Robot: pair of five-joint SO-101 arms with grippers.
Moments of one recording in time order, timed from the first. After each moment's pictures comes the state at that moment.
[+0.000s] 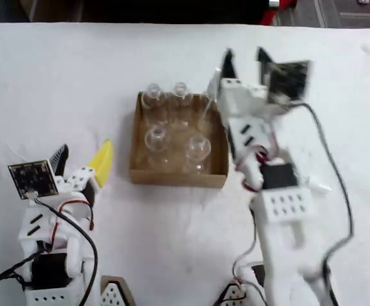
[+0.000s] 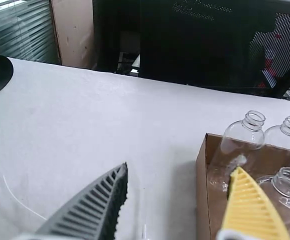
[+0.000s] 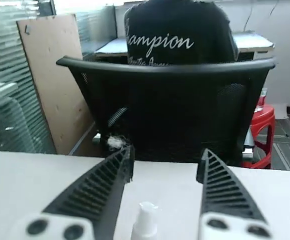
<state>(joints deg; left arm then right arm) -11.7 -104.0 83.6 47.9 8.1 -9.2 -43.7 42.1 10.9 -3.3</state>
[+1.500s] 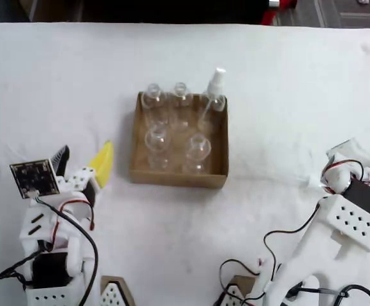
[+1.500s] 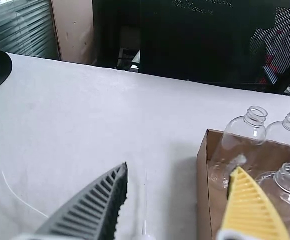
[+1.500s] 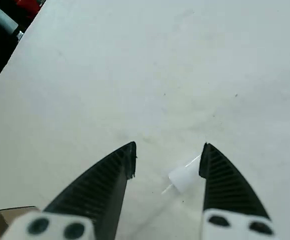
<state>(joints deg) -11.7 -104.0 84.4 47.9 8.1 32.6 -41.5 42.1 51.9 -27.4</state>
